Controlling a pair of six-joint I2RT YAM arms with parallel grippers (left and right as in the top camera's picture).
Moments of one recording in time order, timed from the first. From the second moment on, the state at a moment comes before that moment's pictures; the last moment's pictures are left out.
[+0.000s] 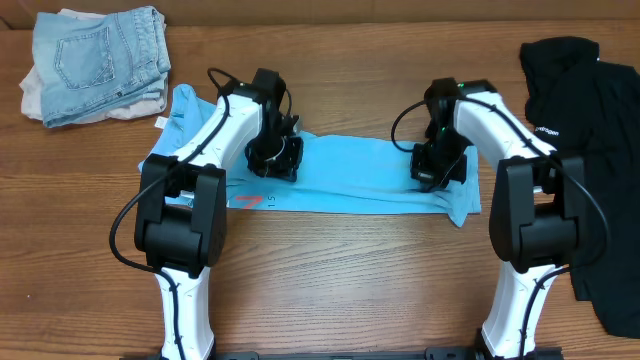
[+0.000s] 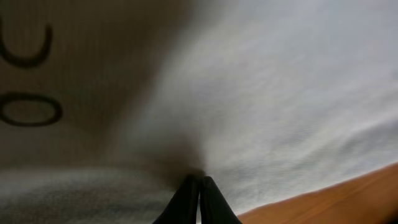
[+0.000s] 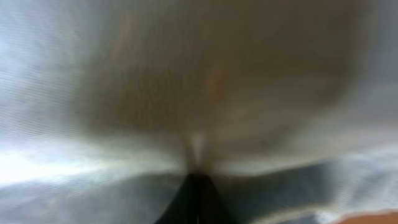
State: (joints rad) left arm -0.26 2.19 1.63 -1.07 0.34 -0.13; right arm 0.15 2.14 1.54 -1.21 -0.14 0.35
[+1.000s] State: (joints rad) left arm 0.05 1.93 1.54 -1.13 0.04 -0.26; right arm 0.09 2.11 1.70 -1.38 0.04 0.43
